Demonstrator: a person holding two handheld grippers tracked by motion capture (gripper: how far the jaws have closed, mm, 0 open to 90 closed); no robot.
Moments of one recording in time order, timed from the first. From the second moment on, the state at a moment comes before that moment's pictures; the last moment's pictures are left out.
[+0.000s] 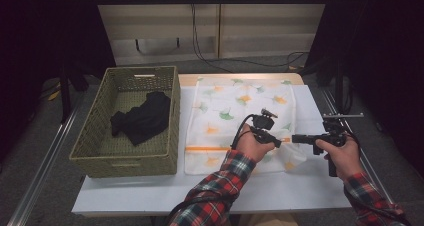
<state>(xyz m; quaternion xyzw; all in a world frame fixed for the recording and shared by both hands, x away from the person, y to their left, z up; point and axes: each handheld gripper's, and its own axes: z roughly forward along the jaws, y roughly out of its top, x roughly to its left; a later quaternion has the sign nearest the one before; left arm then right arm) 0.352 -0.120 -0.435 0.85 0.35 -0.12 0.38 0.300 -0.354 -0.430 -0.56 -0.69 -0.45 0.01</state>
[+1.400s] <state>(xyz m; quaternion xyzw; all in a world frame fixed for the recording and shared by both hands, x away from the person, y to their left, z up) 0.358 -0.111 -0.438 0.84 0.39 -0.13 0.36 0.293 -0.370 -0.432 -0.58 -0.69 -0.45 -0.01</state>
